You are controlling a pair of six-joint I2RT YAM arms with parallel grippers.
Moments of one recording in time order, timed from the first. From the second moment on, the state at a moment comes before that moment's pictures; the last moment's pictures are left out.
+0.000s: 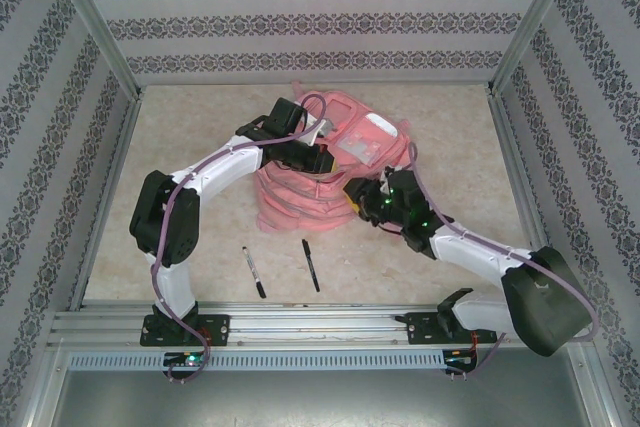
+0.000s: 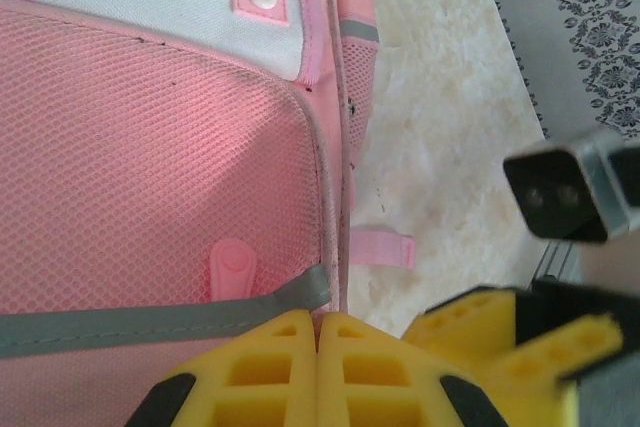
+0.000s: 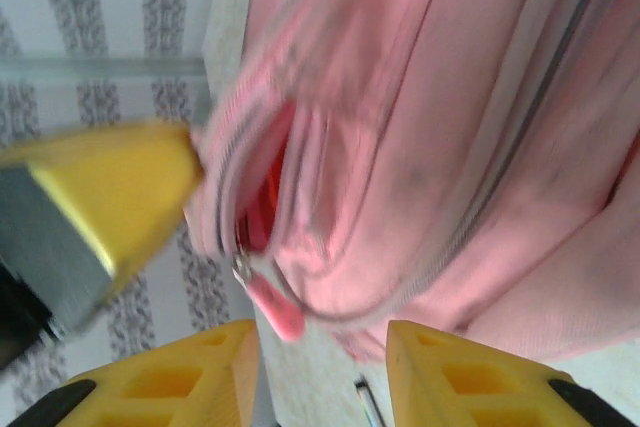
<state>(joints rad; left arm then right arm) -0.50 1.88 1.49 -0.51 0.63 -0.31 0.51 1.24 0.53 0.25 -0.30 1.39</state>
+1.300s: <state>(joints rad) -0.53 1.54 1.15 -0.45 0.34 -0.36 0.46 1.57 0.88 0.05 -0.38 1.56</state>
